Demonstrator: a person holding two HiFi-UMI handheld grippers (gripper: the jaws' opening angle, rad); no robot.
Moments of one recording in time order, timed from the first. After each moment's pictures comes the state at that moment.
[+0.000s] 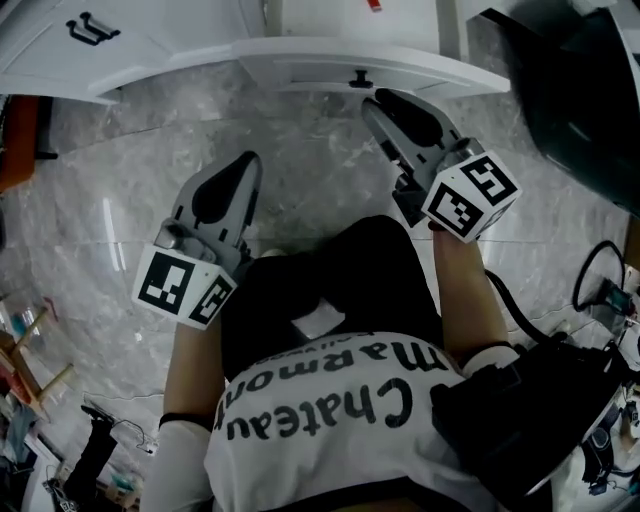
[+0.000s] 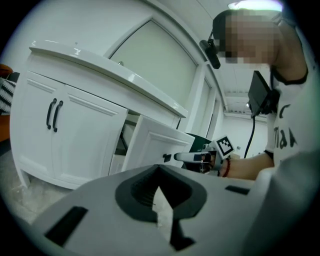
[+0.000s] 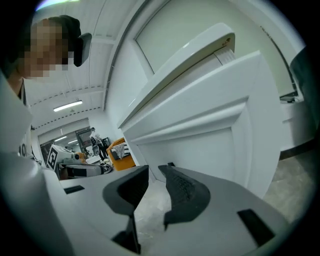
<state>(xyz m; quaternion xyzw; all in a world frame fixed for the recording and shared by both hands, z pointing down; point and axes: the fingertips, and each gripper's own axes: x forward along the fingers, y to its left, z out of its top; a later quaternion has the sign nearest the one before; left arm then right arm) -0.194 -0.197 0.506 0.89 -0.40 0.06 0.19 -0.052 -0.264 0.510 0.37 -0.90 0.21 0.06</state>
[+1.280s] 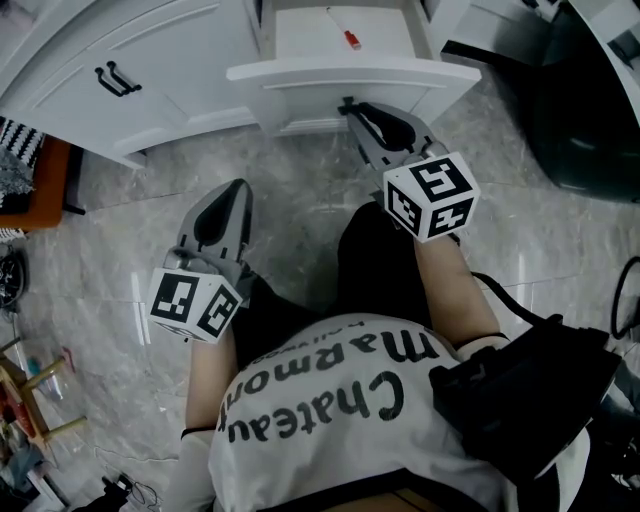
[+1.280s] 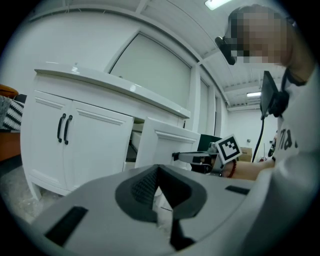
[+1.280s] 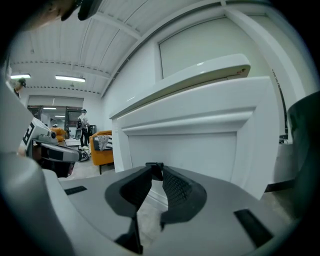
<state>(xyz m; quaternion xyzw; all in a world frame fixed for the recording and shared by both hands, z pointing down) -0.211 -0.198 0.525 0.88 -0.46 0.04 0.11 -0.051 -0.284 0.529 0.46 -0.88 0.06 0.08</state>
